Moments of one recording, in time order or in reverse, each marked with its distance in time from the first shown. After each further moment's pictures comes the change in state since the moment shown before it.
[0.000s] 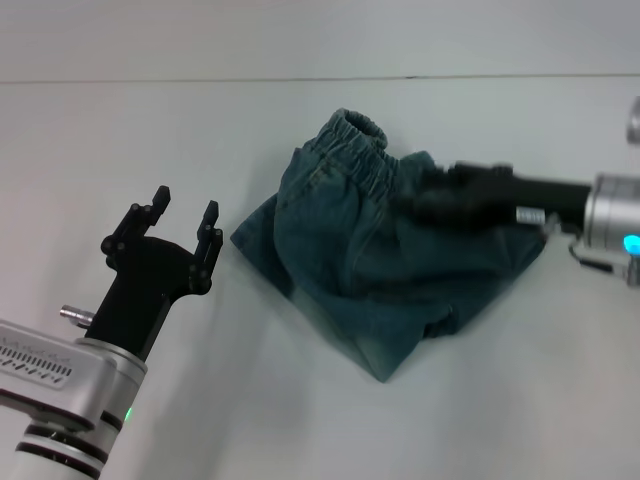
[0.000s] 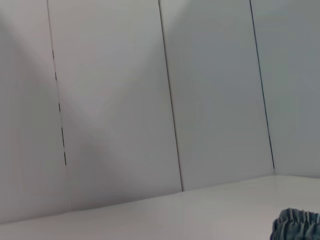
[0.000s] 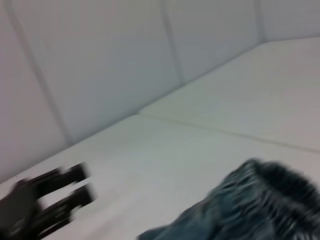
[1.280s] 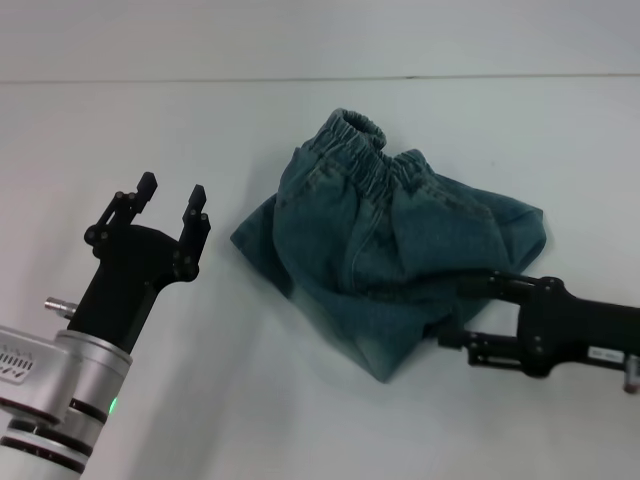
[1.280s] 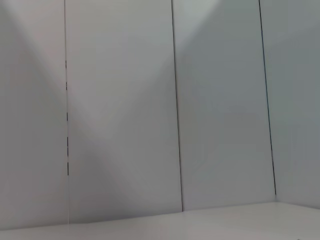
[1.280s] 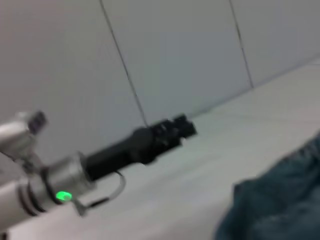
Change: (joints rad) left arm -0.013 0.002 0.008 0.049 0.001 0.062 -0.130; right arm -0.274 0.008 -0.021 -0.084 0.035 -0.323 -0.187
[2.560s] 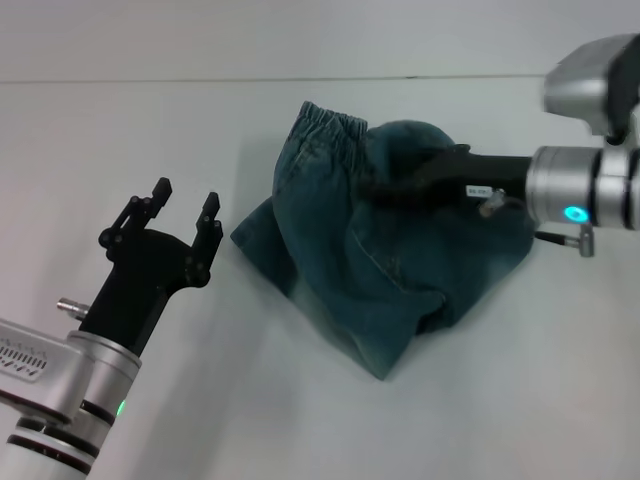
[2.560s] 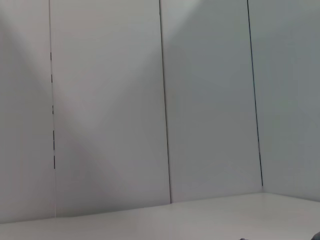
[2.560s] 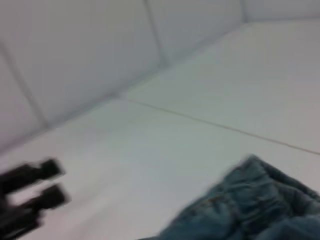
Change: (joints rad) left arm -0.011 0.000 0.026 0.003 0.000 -0.023 0.000; right arm 0.372 0.007 -0.095 0.107 -0.032 0.499 0.255
